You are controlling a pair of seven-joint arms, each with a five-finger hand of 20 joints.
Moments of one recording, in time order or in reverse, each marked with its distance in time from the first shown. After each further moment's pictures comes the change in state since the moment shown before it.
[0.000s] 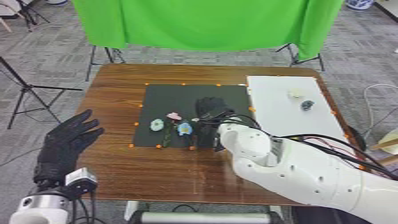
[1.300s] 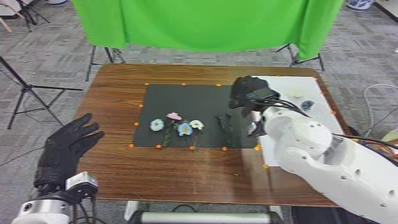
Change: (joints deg) left arm 1.7 0.0 0.7 -0.6 -0.2 1.2 1.2; right arm -14.9 14.6 24.8 -13.4 1.6 -2.9 -2.6
